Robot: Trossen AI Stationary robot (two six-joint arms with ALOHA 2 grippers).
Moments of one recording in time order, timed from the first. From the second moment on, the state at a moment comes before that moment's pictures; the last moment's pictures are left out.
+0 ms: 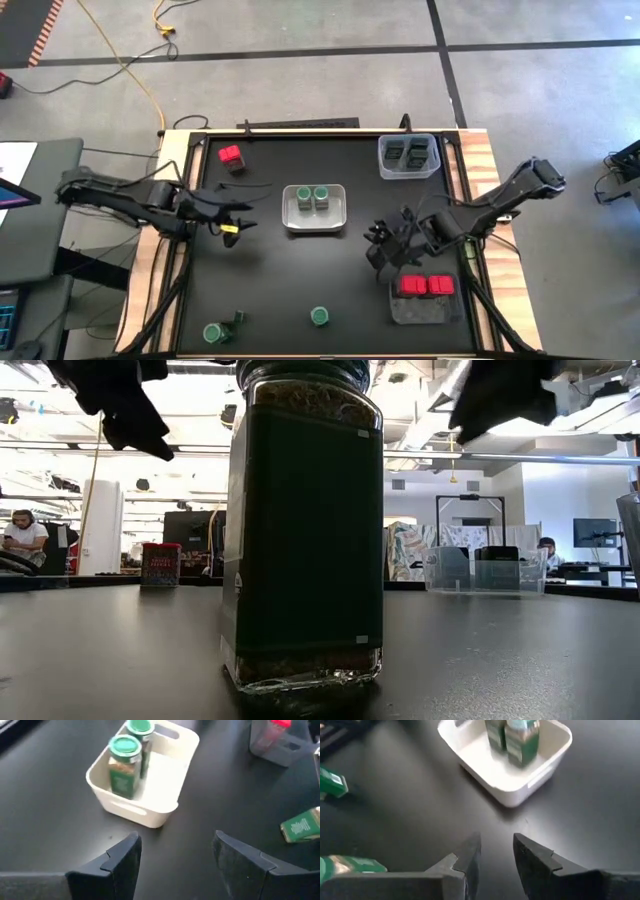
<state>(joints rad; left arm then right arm) -0.19 0.77 0.73 -0.61 -0.31 -0.47 0.44 1.36 1.10 -0.72 0.58 1.02</state>
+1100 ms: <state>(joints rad) -0.51 1.65 1.65 -1.17 -0.53 -1.22 0.66 1.36 0.91 -0.83 0.55 1.13</state>
